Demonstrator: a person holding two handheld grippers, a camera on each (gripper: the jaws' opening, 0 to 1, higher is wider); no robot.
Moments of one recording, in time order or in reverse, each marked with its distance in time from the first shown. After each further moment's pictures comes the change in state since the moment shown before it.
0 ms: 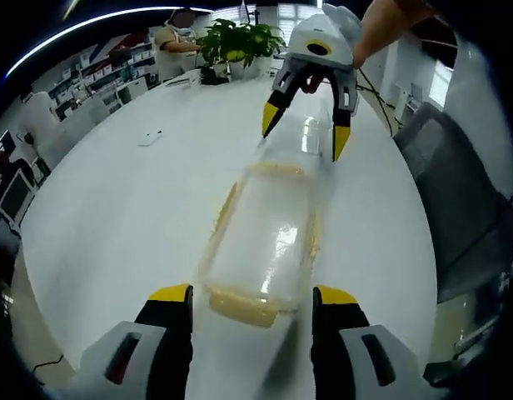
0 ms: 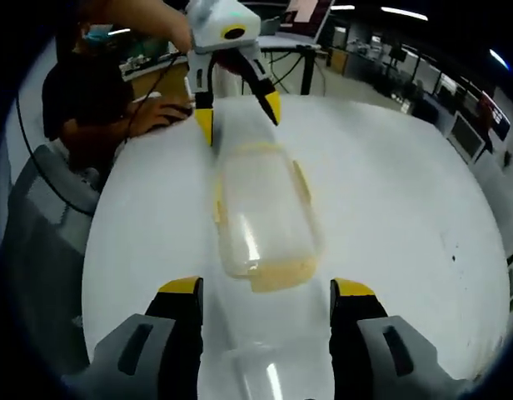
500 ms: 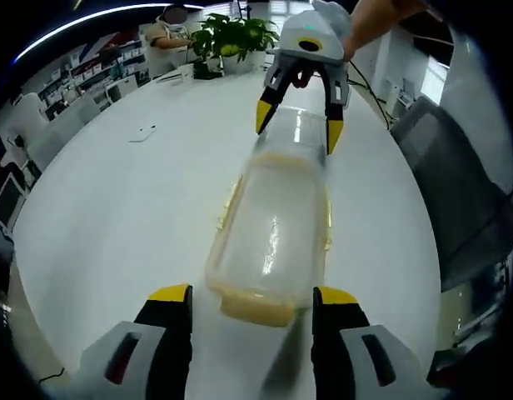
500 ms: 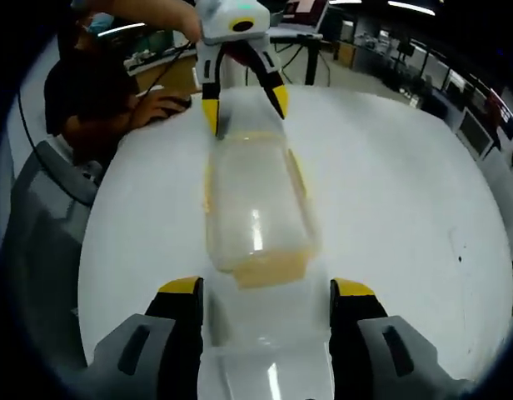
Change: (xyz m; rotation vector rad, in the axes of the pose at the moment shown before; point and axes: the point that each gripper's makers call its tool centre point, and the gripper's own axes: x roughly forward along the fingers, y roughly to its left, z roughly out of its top) left arm 0.012 0.009 -0.008 0.039 0.023 -0.062; right arm 0.010 -0.009 -0.007 -0.002 0.039 0.045
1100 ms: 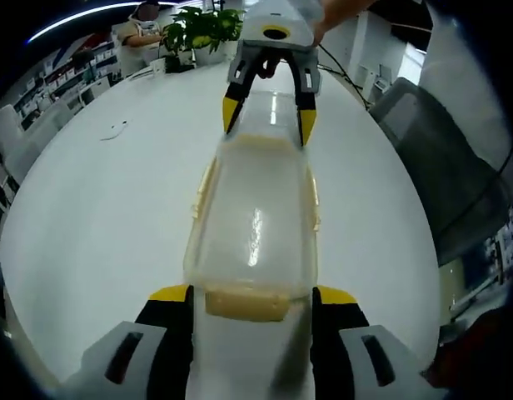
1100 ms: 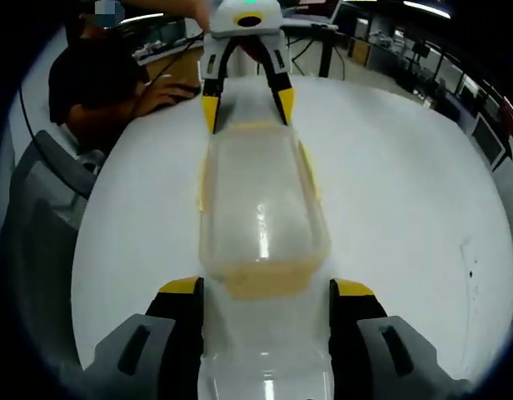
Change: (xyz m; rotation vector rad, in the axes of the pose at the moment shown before) left arm 0.011 -0.010 -0.014 0.080 0.037 -0.101; right arm 0.018 0.001 0.004 -0.054 0.029 0.040
